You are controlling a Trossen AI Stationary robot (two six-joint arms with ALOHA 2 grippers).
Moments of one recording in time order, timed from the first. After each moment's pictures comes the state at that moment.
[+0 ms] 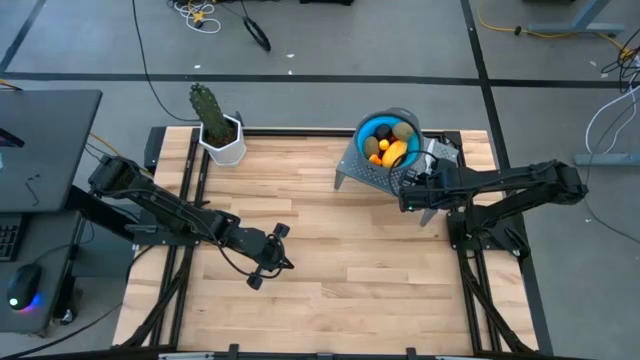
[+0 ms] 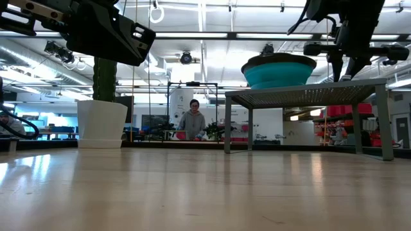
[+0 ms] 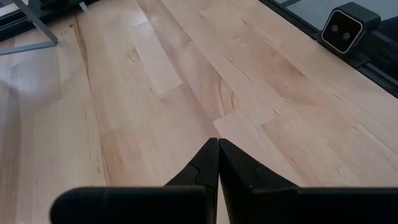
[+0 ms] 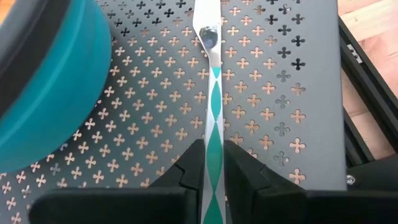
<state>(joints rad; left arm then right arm) -0.37 1.36 0.66 0.12 -0.05 0.18 0.02 1.20 0.97 -1.37 0.63 1.97</state>
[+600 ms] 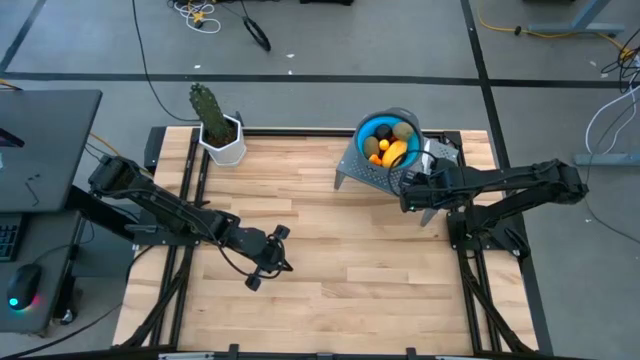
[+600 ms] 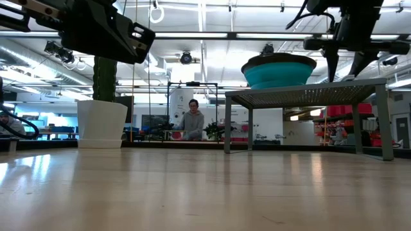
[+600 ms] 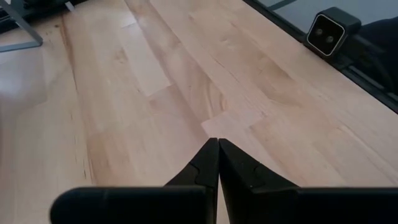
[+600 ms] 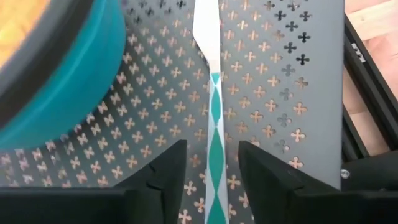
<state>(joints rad) -0.37 1.36 0.66 0.12 0.00 0.17 0.04 1.20 1.01 -1.40 0.61 1.93</state>
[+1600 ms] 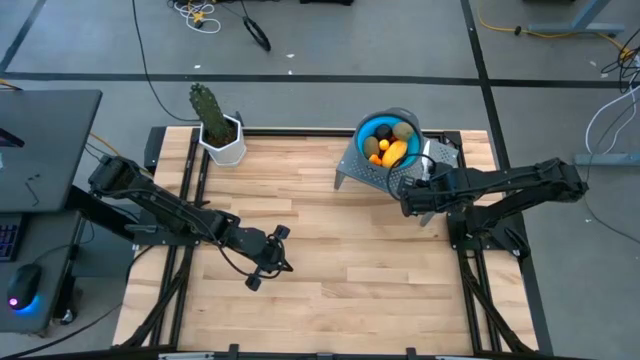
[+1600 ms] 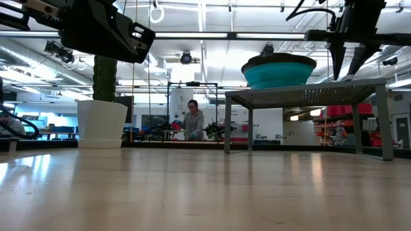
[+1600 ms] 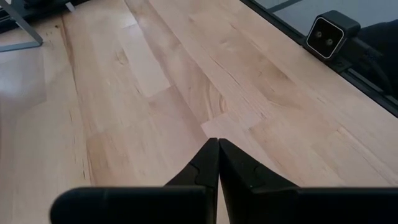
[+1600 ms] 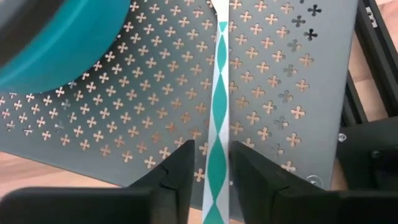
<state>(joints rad) -0.37 1.36 0.66 0.12 0.00 0.17 0.10 1.20 1.05 -1.41 0.50 1.93</state>
